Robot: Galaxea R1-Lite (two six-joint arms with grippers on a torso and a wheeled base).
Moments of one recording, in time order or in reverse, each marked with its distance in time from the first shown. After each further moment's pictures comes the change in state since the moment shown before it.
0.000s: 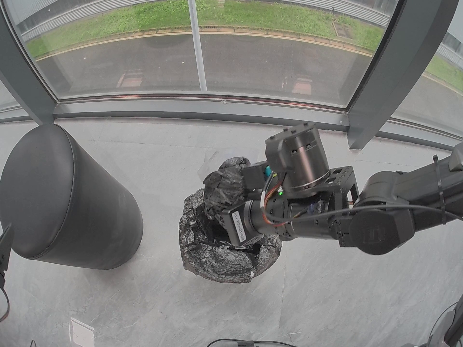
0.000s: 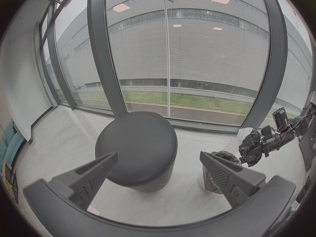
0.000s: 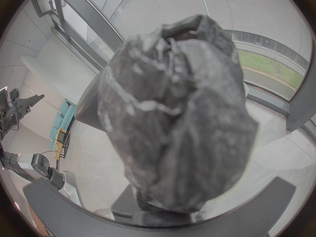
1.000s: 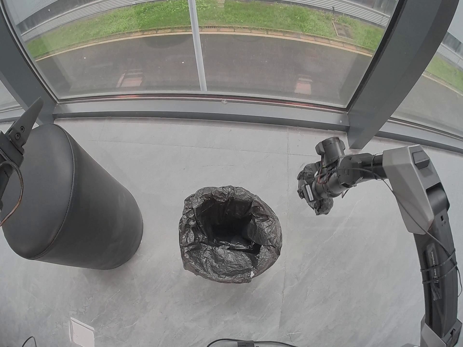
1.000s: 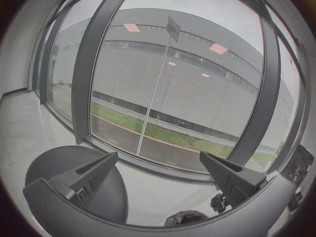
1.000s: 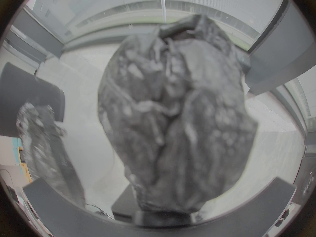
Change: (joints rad) left arm -0.083 0.573 -0.023 -0.935 -0.134 -0.218; right arm -0.602 0.626 -0.725 0.452 0.030 -0.190
